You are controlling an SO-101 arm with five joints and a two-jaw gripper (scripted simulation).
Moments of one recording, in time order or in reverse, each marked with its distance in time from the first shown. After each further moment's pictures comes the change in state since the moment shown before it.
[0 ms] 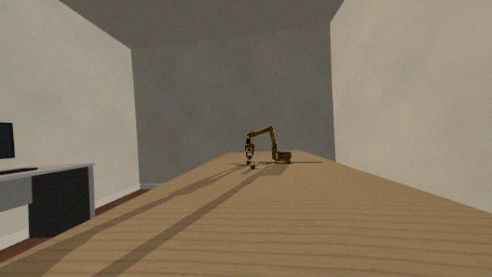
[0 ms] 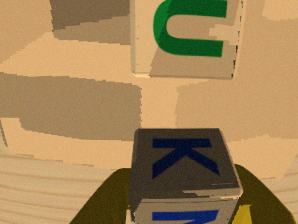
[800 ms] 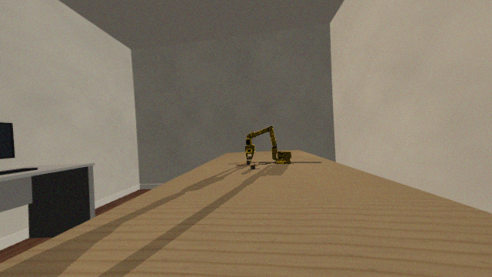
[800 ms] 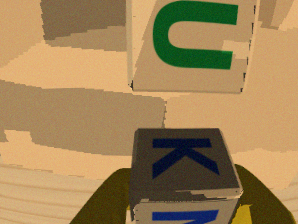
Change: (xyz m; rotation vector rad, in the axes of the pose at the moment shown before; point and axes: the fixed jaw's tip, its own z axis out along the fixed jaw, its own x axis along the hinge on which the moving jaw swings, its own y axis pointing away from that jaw) arm 0.000 0.000 0.007 0.001 0.000 0.000
